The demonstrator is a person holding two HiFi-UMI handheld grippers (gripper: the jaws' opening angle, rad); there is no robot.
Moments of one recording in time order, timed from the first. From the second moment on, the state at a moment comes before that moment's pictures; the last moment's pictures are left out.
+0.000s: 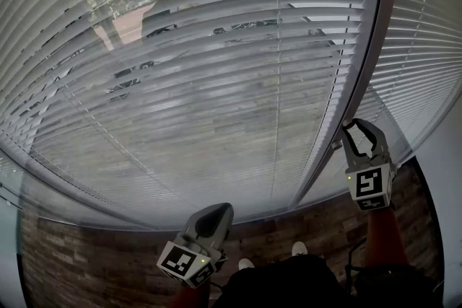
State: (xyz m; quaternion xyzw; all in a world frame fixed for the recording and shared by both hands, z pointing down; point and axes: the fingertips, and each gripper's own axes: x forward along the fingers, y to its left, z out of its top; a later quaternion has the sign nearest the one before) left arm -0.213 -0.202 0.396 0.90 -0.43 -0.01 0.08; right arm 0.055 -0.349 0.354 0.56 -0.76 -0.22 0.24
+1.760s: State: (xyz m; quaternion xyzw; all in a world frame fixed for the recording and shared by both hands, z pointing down) left arm -0.211 -0.203 0.393 0.90 -0.43 -0.02 0.08; right arm 0.065 -0.353 0.353 0.54 -0.84 0.11 -0.04
